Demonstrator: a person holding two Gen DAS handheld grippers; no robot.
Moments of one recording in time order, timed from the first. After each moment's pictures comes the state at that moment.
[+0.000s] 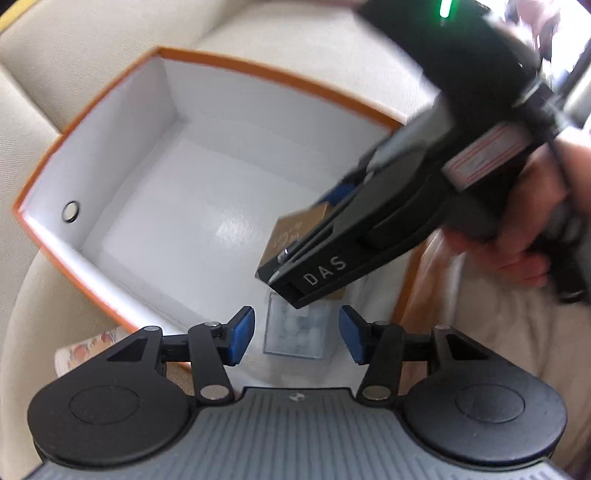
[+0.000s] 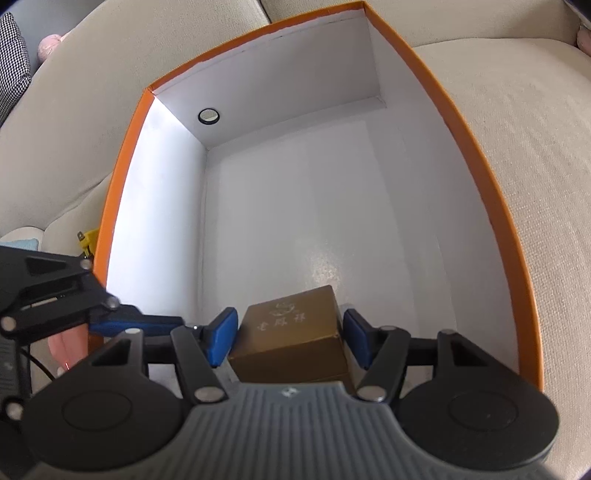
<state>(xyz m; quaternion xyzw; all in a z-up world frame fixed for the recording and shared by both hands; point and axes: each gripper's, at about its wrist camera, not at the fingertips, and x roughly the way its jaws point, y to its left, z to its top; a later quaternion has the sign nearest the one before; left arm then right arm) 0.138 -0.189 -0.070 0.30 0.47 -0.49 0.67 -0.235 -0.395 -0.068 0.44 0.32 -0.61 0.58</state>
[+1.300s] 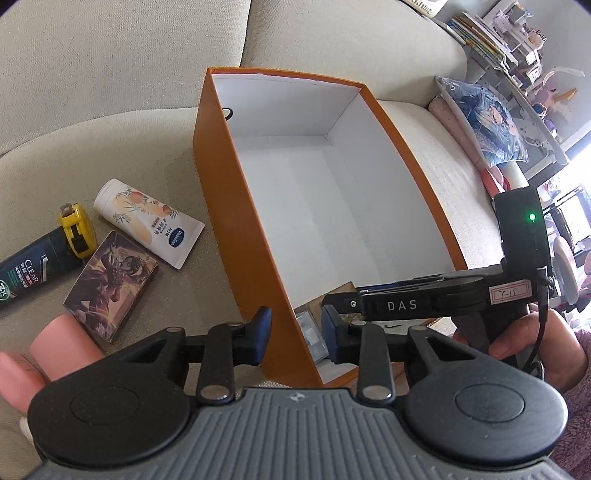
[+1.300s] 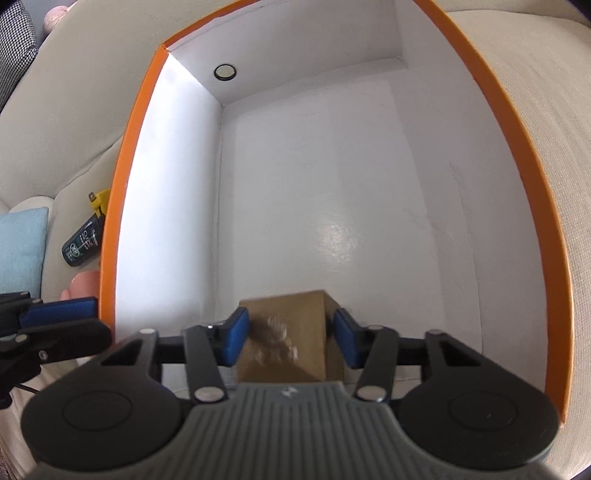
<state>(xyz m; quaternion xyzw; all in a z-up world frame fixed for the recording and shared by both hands) 0.150 -0.106 -0.056 -0.02 0.55 -0.33 0.77 -0.222 -0.411 -0.077 0.49 0.33 -0.59 0.56</state>
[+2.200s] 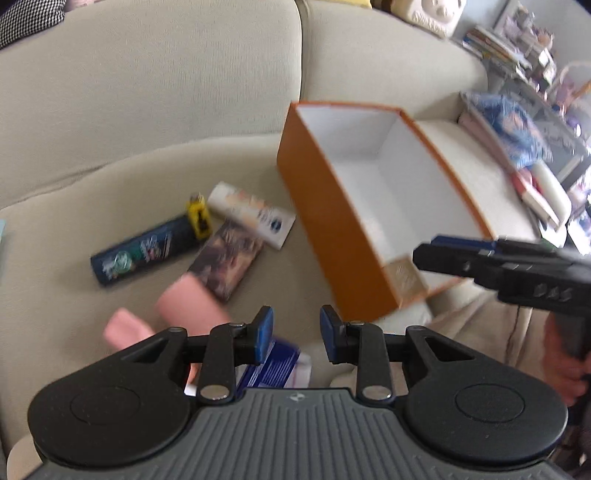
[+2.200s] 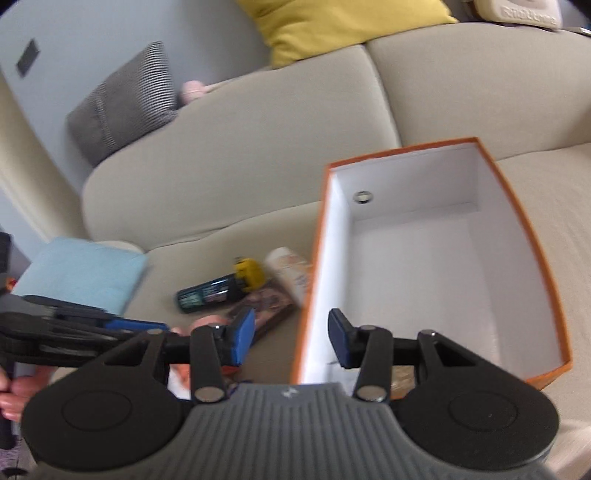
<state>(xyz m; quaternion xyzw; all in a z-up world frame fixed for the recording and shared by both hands) 0.093 -0.017 -0.020 0.04 0.51 -0.27 0.82 -0.114 -0.311 0.014 0.32 0.21 -0.60 0.70</state>
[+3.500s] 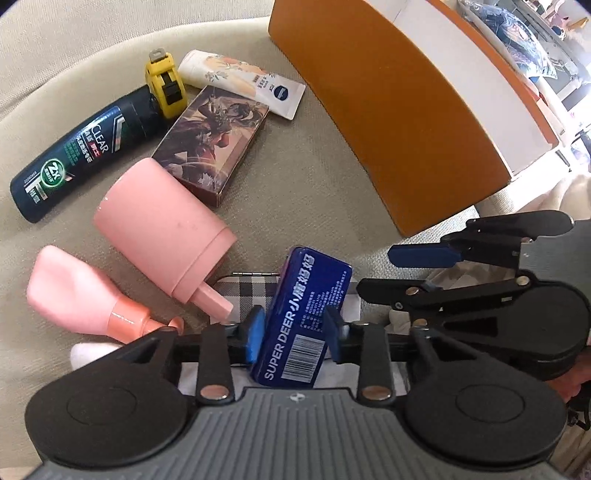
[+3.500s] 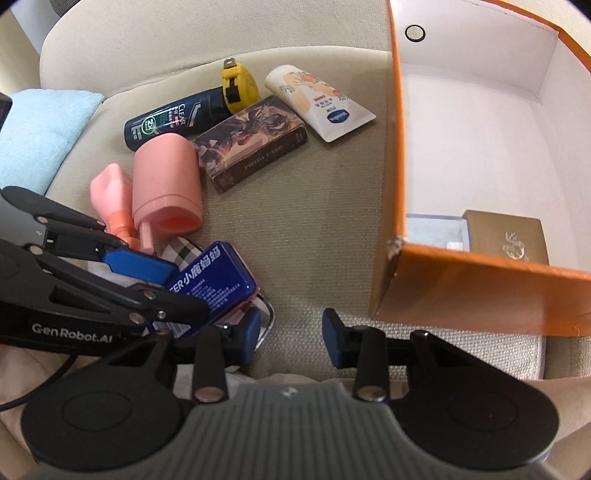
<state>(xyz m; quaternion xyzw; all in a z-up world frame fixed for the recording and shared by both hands) 0.109 -0.014 -0.137 0.09 0.59 -0.31 0.74 -0.064 -0.344 -0.136 0.36 0.38 -0.60 0.61</state>
